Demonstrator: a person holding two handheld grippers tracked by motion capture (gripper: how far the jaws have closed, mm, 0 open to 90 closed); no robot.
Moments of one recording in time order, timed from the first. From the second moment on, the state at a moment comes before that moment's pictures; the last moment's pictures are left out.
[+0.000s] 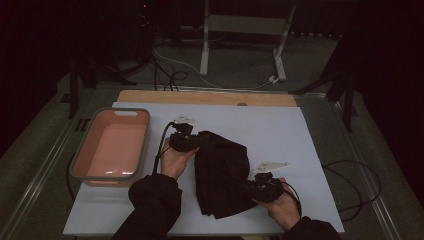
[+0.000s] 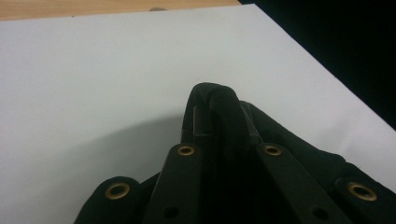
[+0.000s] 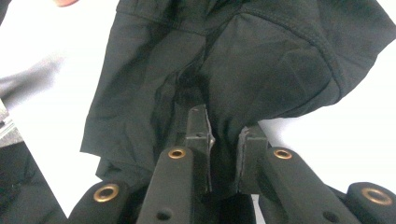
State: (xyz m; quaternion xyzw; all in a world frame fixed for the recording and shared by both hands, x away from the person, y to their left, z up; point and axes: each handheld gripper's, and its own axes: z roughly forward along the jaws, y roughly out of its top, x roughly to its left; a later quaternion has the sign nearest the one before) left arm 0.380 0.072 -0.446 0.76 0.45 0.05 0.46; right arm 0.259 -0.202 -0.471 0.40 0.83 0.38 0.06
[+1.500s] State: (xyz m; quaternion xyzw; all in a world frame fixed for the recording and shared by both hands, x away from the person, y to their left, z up) left arm 0.390 0.089 -0.409 0.75 0.44 0.06 0.48; right arm 0.288 -0.168 -0.435 0.39 0.81 0.43 0.08
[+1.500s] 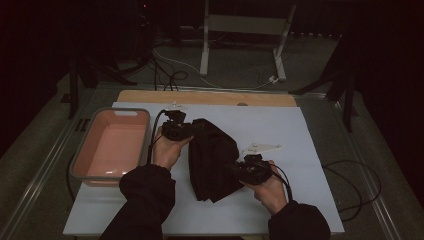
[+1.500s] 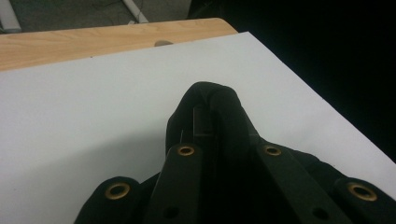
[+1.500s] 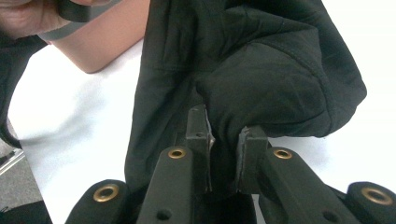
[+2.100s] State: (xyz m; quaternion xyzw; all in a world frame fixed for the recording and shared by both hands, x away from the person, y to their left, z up) left arm 0.393 0.101 -0.397 0.75 0.45 0.06 0.49; right arm 0.296 -0.156 -0.433 0.39 0.81 0.44 0.07
